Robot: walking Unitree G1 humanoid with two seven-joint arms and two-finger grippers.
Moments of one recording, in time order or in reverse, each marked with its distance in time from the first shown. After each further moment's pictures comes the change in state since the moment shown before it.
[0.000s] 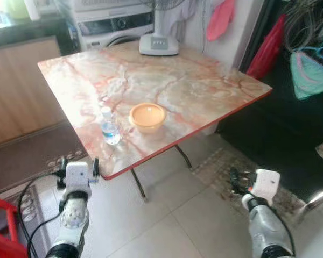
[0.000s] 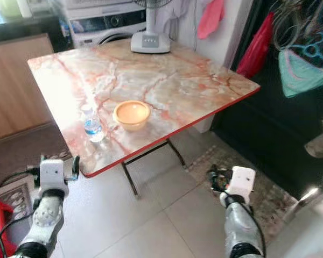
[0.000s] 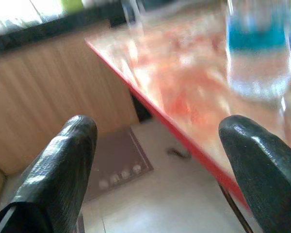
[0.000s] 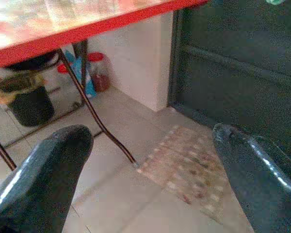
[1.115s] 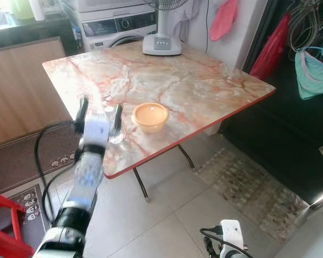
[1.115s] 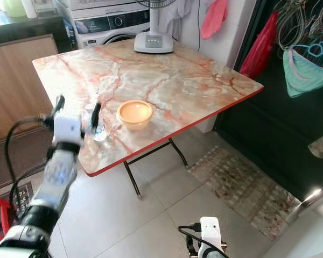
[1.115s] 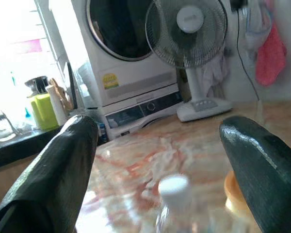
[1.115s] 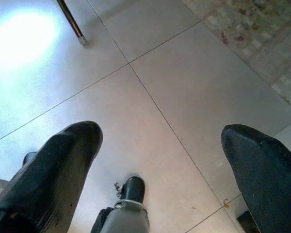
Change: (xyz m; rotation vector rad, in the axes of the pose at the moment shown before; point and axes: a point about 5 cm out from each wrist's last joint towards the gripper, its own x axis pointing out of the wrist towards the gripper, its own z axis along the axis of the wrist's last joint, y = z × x) left arm 0.049 -0.039 0.122 -0.040 -0.403 -0.165; right arm -0.079 0.026 -0.117 -0.137 0.706 0.087
